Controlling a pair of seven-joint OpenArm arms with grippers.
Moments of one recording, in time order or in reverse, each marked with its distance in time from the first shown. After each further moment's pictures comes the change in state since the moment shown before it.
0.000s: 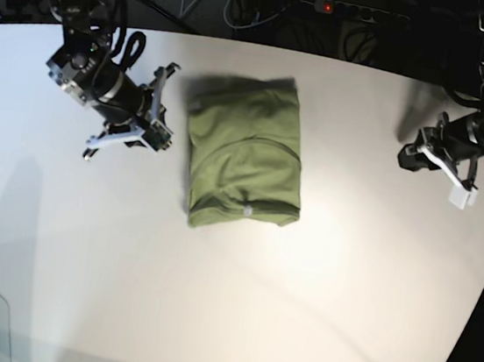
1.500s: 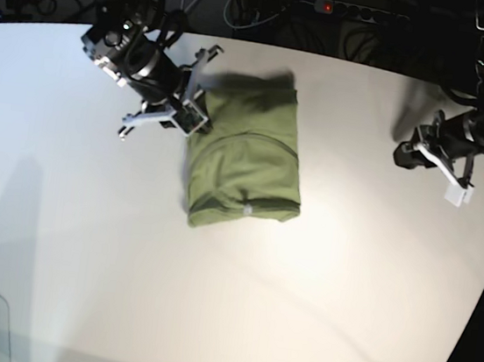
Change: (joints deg) left arm 0.4 0.7 0.2 -0.1 -0.1 -0.1 -0.1; right arm -5.5 -6.6 -2.5 0.2 -0.1 -0.2 5.8
